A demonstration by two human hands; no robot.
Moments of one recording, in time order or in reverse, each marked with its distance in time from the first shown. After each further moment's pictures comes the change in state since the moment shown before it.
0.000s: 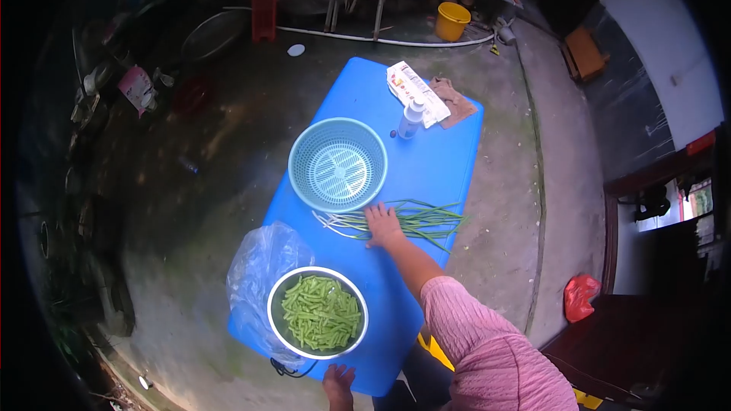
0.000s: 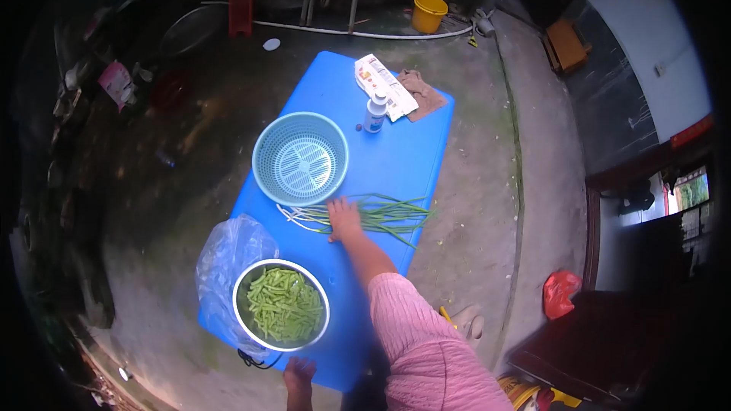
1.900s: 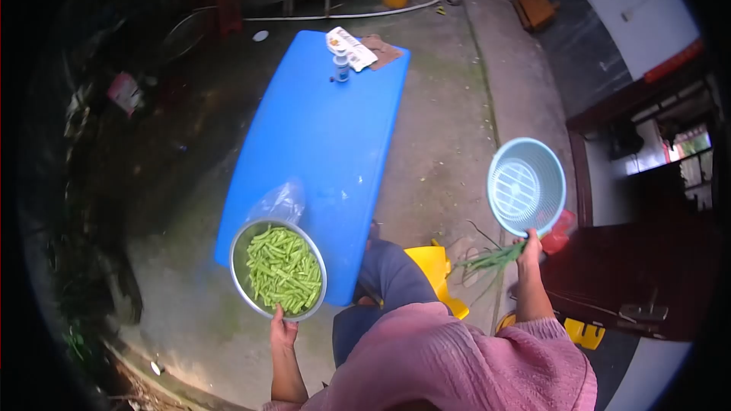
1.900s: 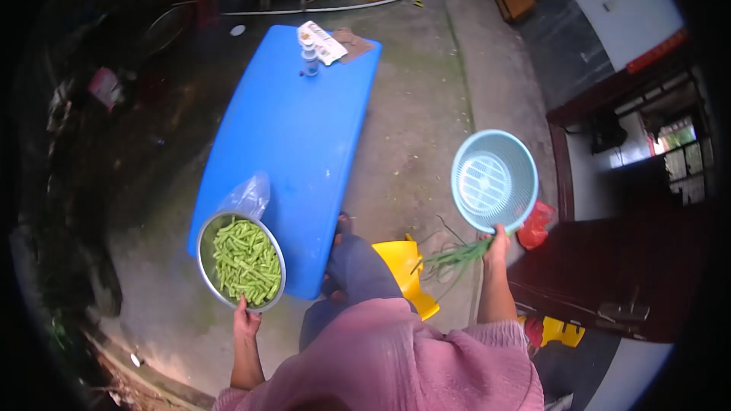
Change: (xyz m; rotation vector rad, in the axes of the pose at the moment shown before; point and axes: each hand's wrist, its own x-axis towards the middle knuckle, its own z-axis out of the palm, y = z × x) left_hand 0.053 0.023 -0.042 -0.217 -0.447 -0.011; right_hand -0.509 0.260 -0.003 1.678 1.236 1.361
